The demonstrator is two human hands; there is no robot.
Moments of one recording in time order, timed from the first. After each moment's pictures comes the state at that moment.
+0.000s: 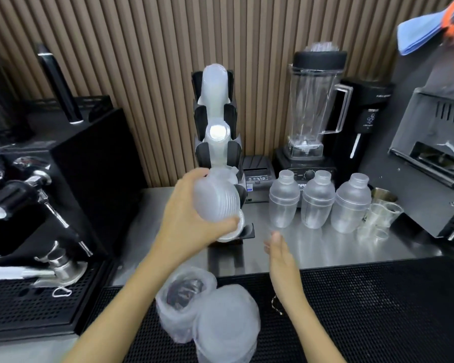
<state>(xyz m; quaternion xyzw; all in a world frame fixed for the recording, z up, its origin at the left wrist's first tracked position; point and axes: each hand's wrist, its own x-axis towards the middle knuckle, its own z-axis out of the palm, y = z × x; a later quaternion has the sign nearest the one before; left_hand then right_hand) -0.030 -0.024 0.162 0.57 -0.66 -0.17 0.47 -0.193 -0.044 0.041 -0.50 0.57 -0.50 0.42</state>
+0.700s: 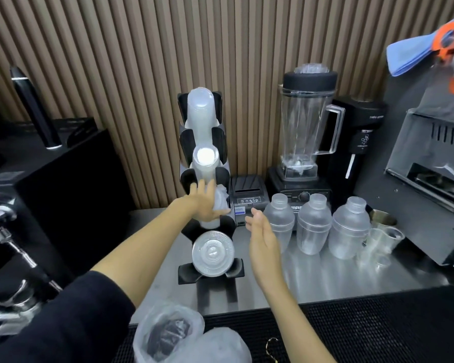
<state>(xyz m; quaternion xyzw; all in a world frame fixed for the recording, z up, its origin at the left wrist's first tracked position) -0.037 -0.227 0.147 0.66 -0.75 -0.03 -0.04 -0.178 -0.116 0.097 -0.51 0.50 -0.57 0.41</state>
